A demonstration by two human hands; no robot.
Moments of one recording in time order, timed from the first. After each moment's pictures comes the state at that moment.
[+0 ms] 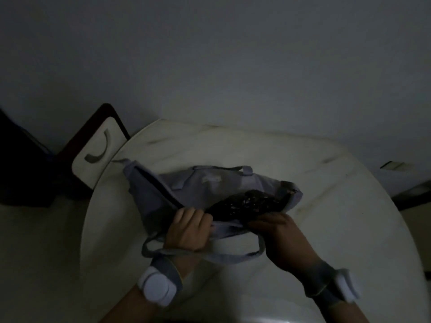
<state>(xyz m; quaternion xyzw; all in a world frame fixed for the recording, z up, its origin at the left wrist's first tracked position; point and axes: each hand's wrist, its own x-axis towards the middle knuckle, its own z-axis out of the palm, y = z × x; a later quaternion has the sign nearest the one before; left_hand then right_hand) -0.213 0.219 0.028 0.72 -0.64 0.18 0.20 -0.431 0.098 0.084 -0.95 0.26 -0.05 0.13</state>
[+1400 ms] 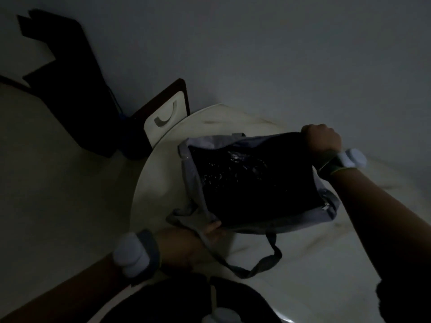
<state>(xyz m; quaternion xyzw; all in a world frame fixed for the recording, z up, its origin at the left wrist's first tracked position) -0.208 0.365 0.079 0.65 -0.70 -0.30 -0.01 -0.273 -0.007 0.151 -0.90 0.43 0.01 -0.09</state>
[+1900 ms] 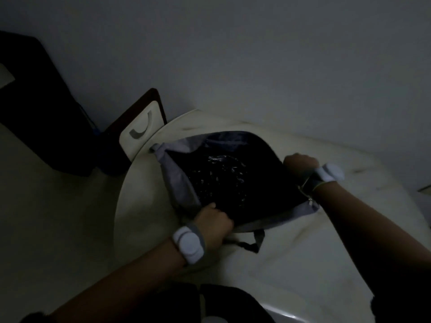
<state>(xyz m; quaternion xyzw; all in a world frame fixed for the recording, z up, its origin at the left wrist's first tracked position) -0.241 0.253 0.081 0.69 -0.71 -0.11 -0.13 -0.344 0.011 0.133 -0.90 0.41 0.12 -0.07</state>
